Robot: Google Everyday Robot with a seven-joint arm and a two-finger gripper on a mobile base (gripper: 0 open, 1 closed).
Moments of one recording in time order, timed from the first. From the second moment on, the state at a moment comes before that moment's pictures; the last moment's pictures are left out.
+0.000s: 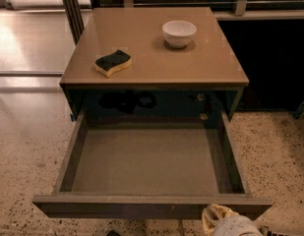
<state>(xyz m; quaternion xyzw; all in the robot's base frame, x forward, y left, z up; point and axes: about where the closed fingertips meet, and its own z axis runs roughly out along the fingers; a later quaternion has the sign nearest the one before) 0.315 -0.149 0.676 -0.34 0.86 -0.07 0.36</state>
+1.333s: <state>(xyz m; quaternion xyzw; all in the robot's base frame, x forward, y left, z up) 0.334 -0.132 0.677 -0.34 0.86 -0.04 0.38</state>
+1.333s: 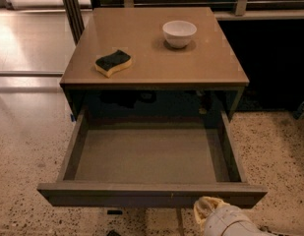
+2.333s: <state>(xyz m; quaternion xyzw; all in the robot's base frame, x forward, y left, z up) 0.366 -0.117 0.698 -0.34 0.85 -0.03 0.40</state>
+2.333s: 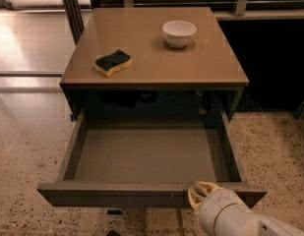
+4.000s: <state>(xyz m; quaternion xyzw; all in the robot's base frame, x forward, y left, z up) 0.403 -0.137 0.658 -0.31 0.88 0.03 0.37</state>
